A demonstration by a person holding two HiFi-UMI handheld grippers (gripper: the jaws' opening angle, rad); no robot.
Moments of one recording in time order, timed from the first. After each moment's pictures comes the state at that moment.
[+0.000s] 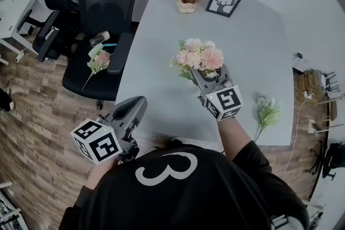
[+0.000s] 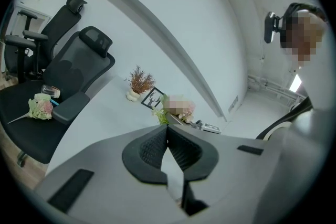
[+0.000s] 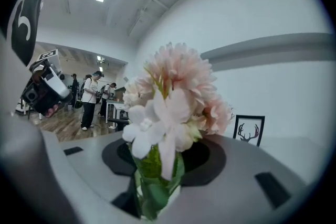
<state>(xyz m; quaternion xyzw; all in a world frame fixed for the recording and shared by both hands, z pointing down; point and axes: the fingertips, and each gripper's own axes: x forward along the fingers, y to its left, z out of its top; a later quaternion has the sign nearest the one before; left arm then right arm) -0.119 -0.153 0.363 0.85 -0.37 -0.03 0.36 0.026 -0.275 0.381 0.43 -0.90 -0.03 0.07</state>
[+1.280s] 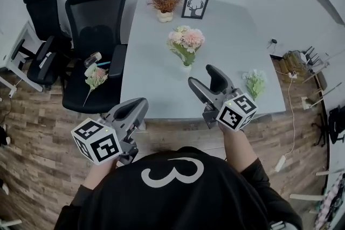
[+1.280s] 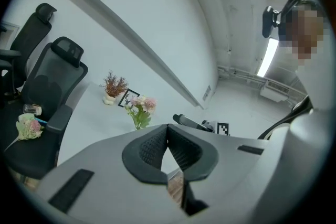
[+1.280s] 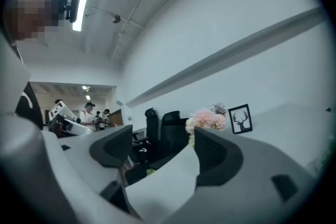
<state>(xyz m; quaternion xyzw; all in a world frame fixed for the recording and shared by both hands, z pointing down) -0.143 -0.049 0.311 0.92 -0.27 -0.03 0.28 0.022 -0.103 0.305 0.47 -0.88 0.09 -0.05</state>
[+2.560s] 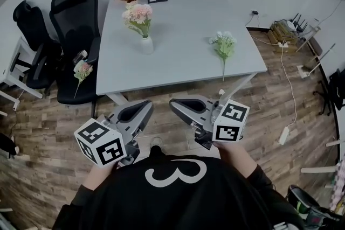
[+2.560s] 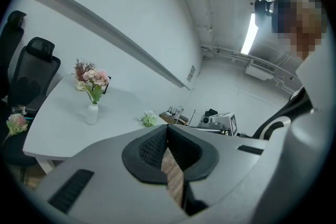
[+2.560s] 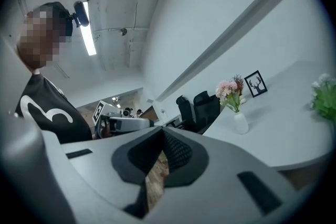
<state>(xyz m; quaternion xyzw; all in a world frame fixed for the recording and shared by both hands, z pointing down) -0.008 0.139 0.303 0.95 -0.20 0.06 0.23 0.042 0.153 0.313 0.31 -0.93 0.20 -0.06</state>
